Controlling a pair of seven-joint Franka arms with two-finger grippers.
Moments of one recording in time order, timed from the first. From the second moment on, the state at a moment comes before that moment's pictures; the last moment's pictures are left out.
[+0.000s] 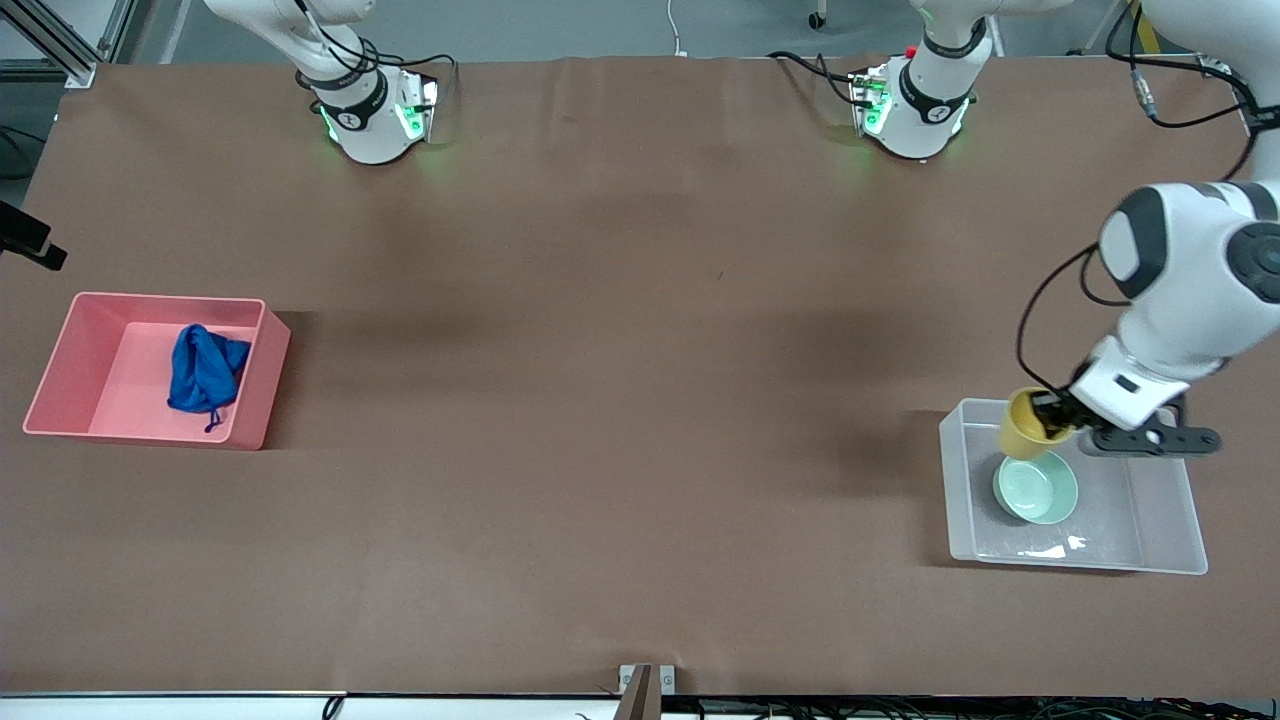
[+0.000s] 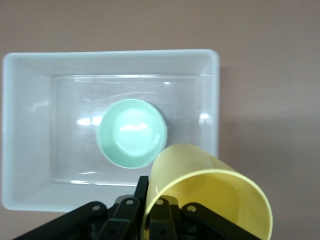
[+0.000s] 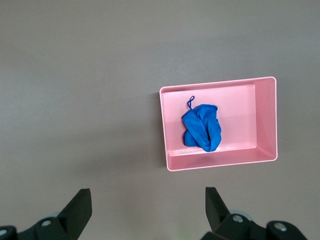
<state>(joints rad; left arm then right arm) -0.03 0.31 0.07 -1.81 0.05 2.29 0.09 -0.02 0.03 -0.12 -1.43 -0.01 1.46 0.00</state>
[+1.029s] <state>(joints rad) -0.01 0.69 0.20 -1.57 -0.22 2.29 0.41 -0.02 0.03 -0.13 -1.43 -0.01 1.46 0.00</state>
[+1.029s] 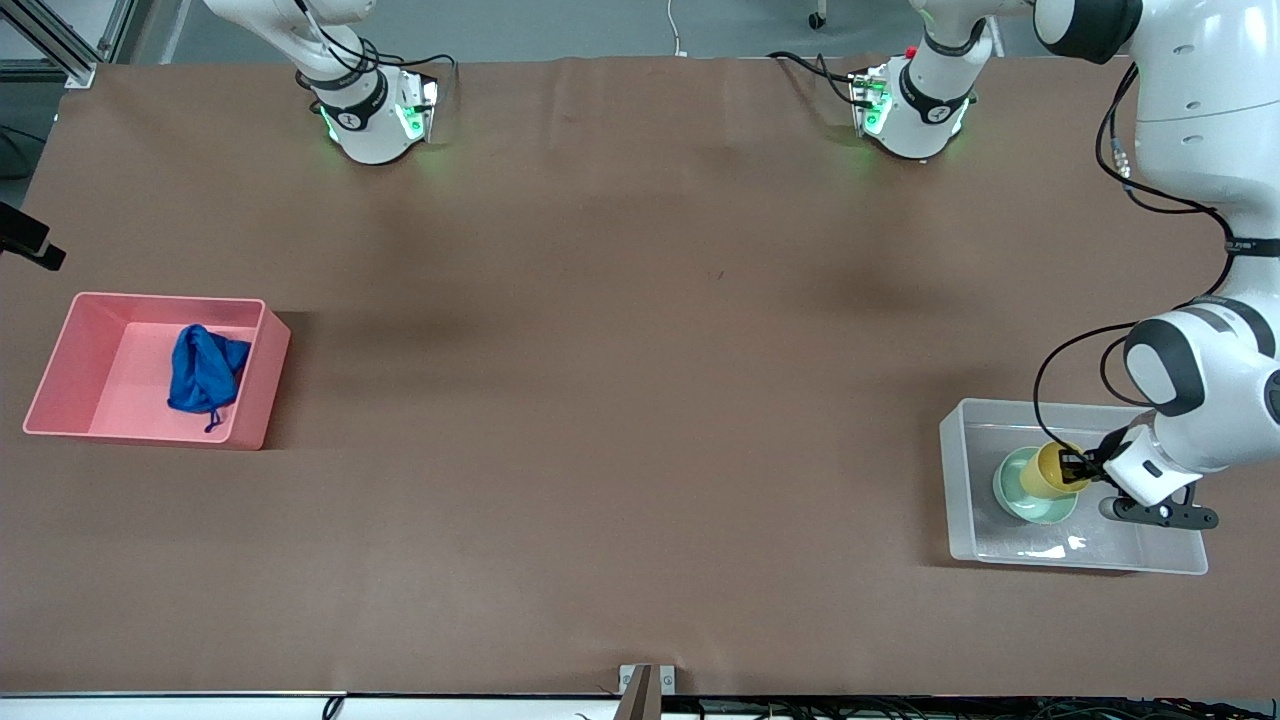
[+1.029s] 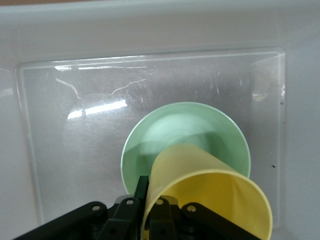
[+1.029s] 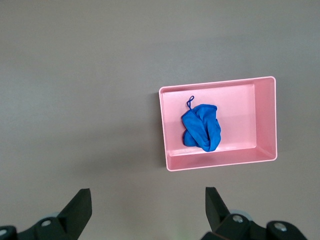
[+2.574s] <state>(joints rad) -0.01 -0.07 0.00 -1.66 -0.02 1.73 0.07 -0.03 0.03 -0.13 -1.43 -0.01 1.46 0.00</state>
